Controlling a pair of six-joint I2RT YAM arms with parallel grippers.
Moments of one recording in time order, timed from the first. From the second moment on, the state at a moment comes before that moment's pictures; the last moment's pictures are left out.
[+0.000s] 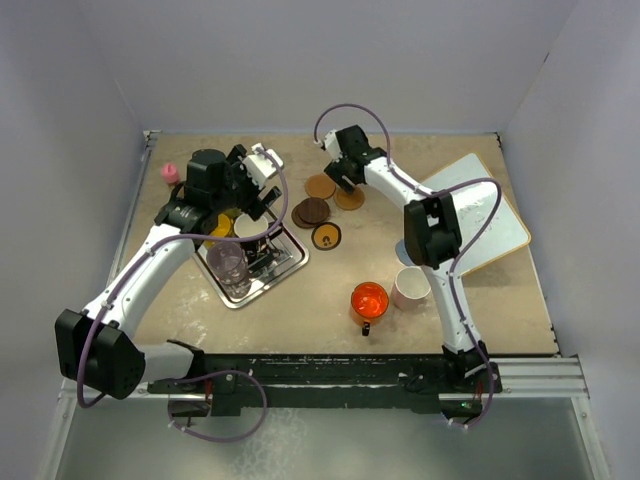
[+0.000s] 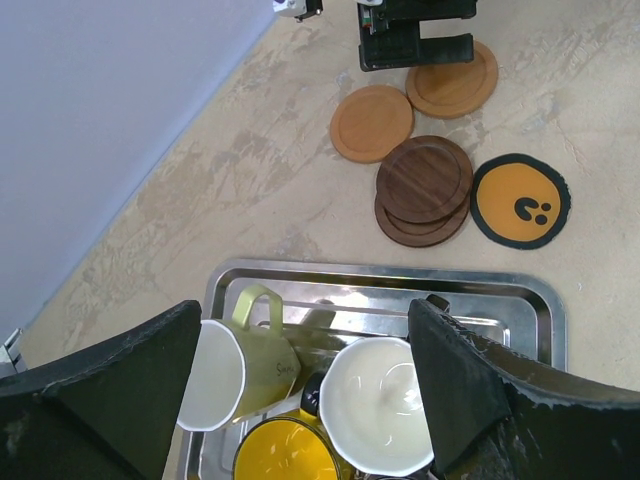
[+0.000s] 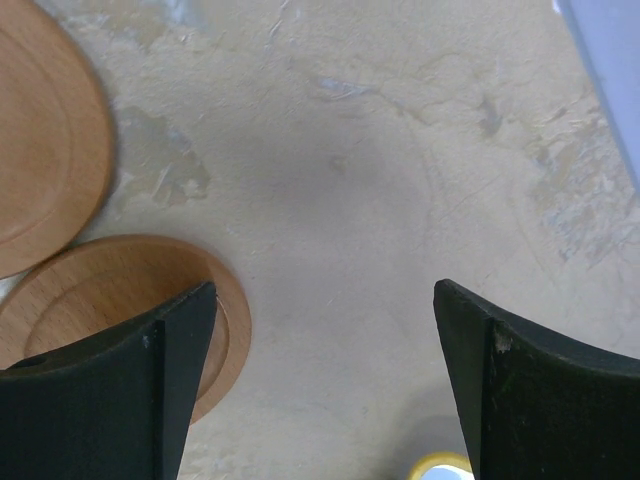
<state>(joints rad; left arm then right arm) -0.34 1.28 1.13 -0.27 0.23 0.51 0.43 2.44 2.11 -0.53 0.29 -0.51</state>
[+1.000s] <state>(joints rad) -0.34 1.28 1.13 -0.27 0.23 0.52 0.44 2.49 2.14 -0.48 0.44 -0.67</state>
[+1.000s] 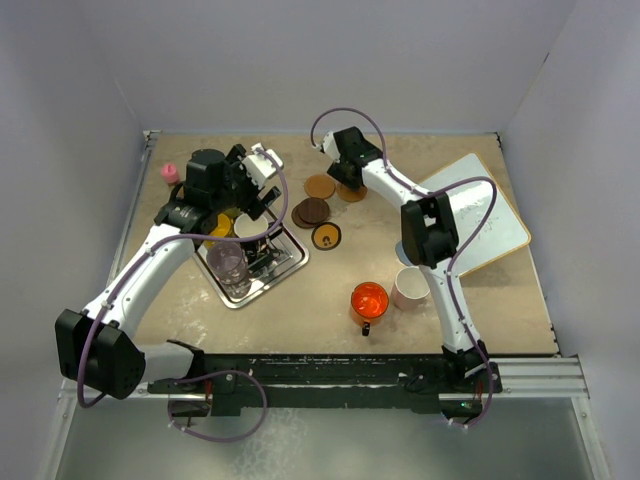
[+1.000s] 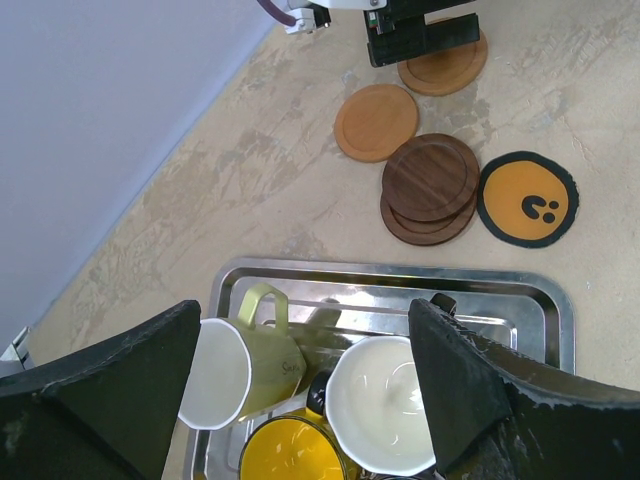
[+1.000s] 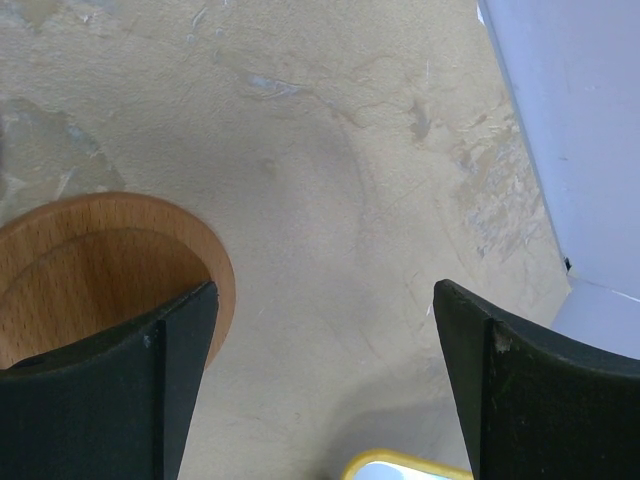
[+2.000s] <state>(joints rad) -0.34 1.28 1.13 -0.23 0.18 0.49 0.41 2.25 2.07 -0.61 -0.07 -0.33</state>
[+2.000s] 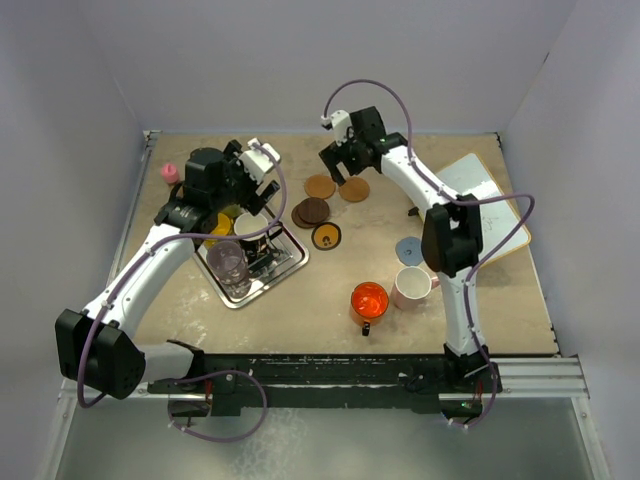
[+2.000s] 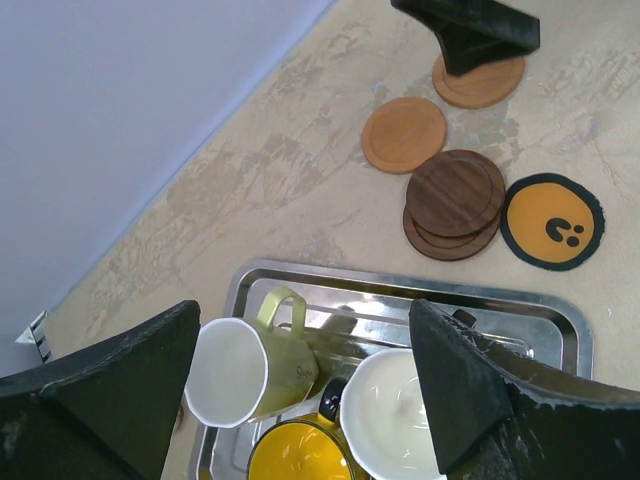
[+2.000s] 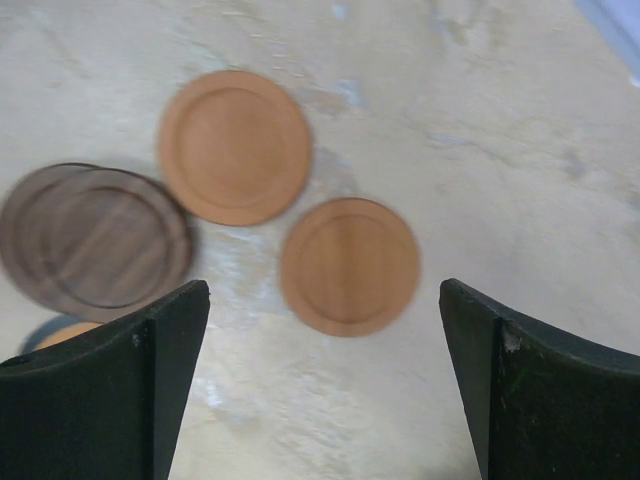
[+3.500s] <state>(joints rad) -0.34 1.24 1.09 -0.19 0.15 0.45 0.60 2.42 2.11 -0.72 -0.08 -0.31</state>
